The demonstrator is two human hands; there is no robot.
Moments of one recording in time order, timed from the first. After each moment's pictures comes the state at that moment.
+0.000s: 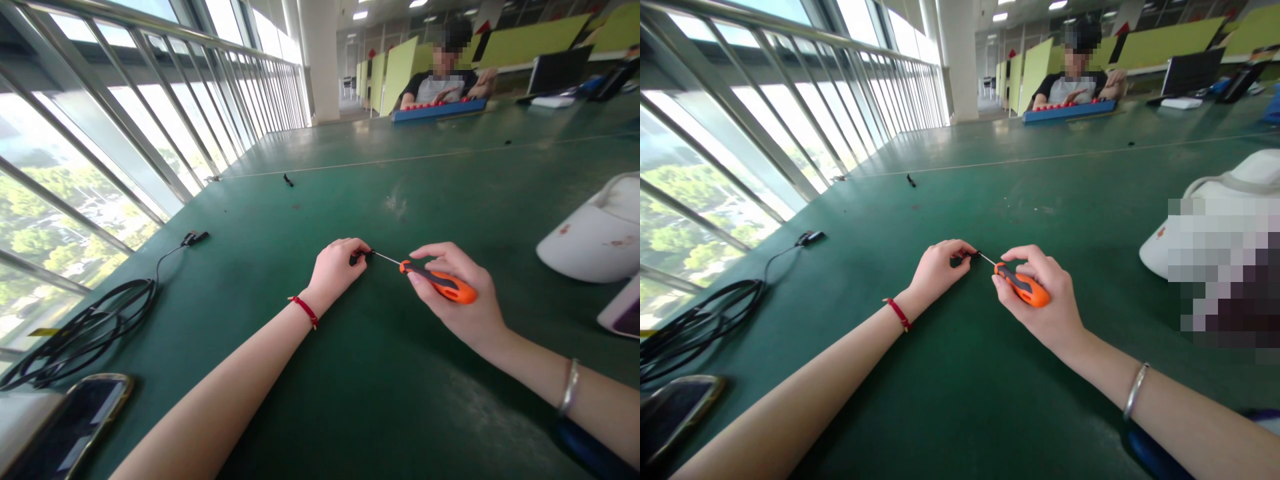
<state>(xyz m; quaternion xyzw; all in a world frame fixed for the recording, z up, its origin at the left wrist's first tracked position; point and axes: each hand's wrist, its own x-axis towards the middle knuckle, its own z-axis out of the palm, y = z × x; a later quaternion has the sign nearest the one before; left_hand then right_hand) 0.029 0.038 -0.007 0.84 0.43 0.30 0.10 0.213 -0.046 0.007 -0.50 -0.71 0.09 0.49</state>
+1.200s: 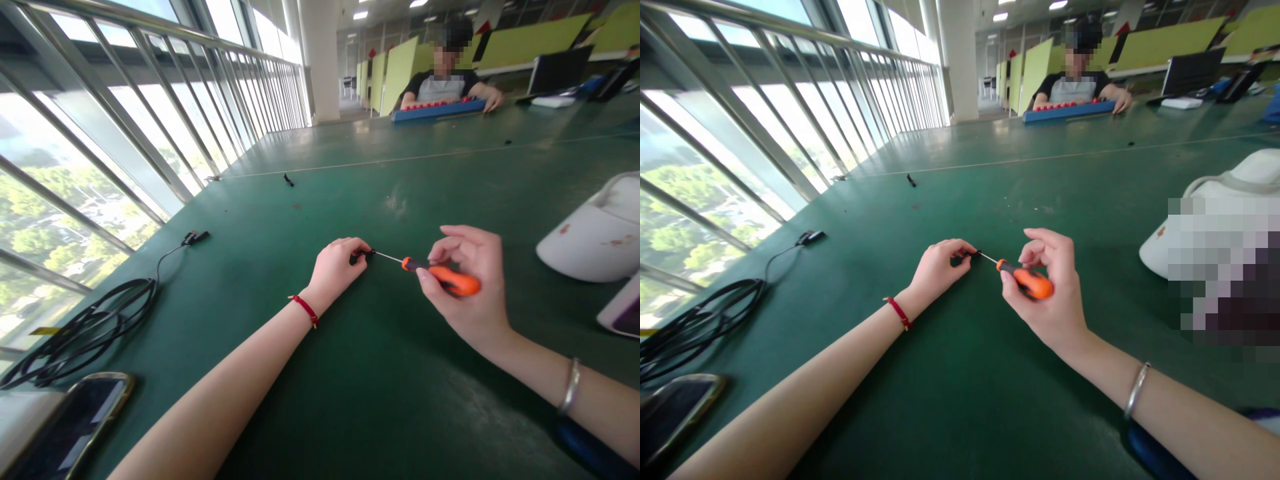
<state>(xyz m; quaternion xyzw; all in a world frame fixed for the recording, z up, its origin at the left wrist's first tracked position) 0.029 0.039 -0.007 0.85 0.44 0.29 0.10 0.214 -0.041 0.003 -0.45 -0.67 0.07 0.59</state>
